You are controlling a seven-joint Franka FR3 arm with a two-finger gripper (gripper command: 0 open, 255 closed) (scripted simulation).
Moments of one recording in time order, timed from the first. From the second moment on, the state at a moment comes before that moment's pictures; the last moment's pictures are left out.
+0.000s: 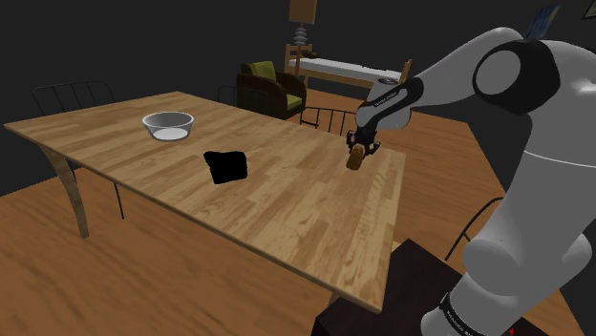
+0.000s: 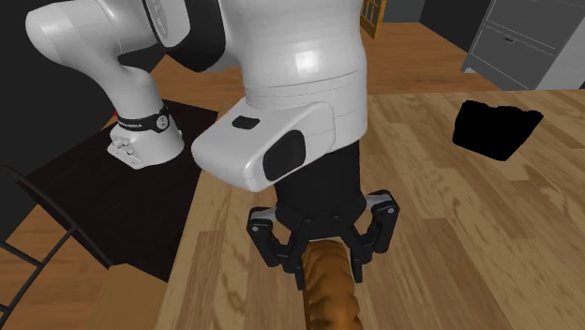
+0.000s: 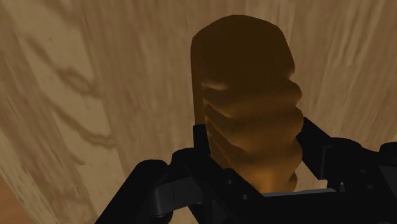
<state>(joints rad) -0.35 0.20 -0.08 -2.07 -0.08 2.56 0.78</state>
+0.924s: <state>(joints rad) -0.35 0.12 -0.08 -1.99 -0.08 2.39 0.77</state>
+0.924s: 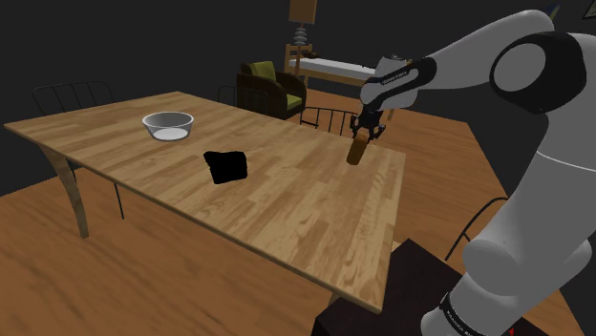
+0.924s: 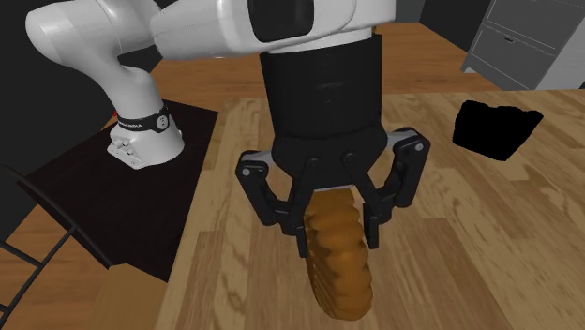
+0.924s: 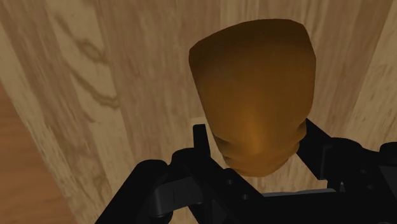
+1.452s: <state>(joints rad) -0.34 0.08 -0.08 -1.93 -0.07 2.29 0.76</state>
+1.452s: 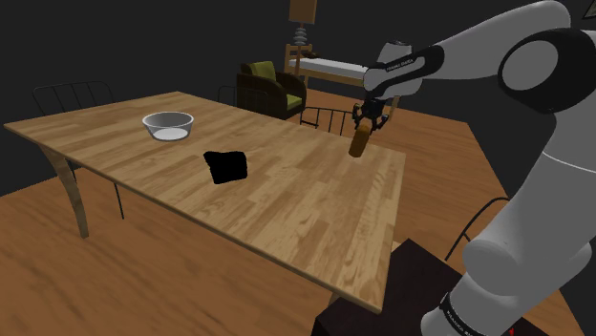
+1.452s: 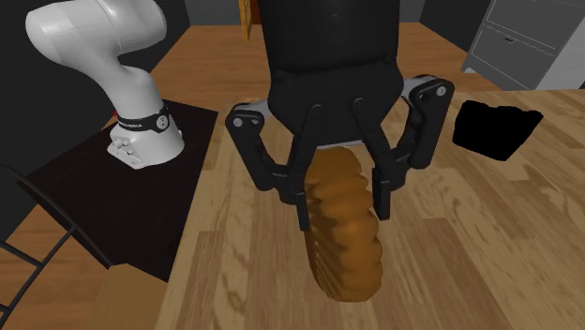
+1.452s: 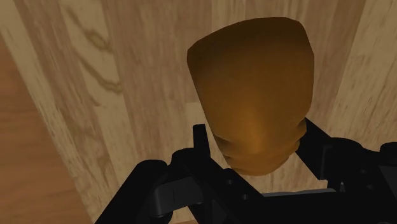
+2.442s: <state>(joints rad) -0.24 0.08 0.00 -1.84 -0.13 2.18 0.96</state>
